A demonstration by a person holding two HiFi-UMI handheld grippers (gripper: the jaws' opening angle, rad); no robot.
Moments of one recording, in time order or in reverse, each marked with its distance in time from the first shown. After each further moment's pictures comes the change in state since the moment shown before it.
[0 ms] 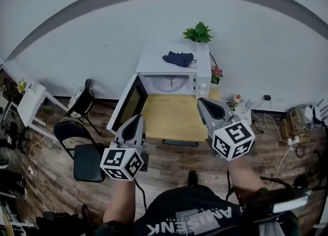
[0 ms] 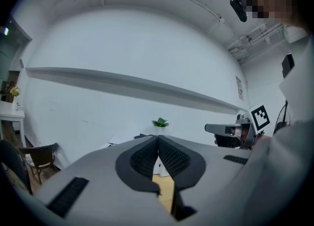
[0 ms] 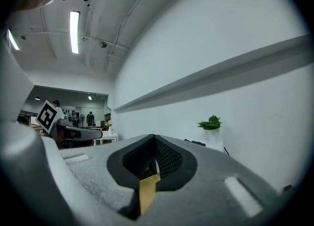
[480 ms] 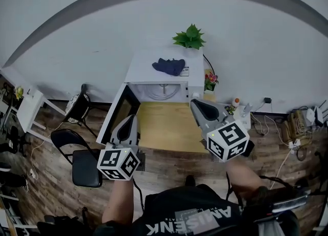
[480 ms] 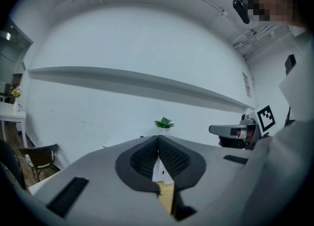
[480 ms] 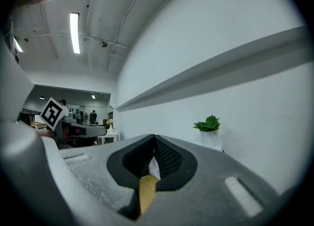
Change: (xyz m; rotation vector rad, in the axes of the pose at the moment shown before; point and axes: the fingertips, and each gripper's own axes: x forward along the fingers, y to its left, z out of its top) left arm 0.083 -0.003 0.003 0.005 0.000 0.058; right arm 0.033 -0.071 -0.001 -0.017 0.014 0.048
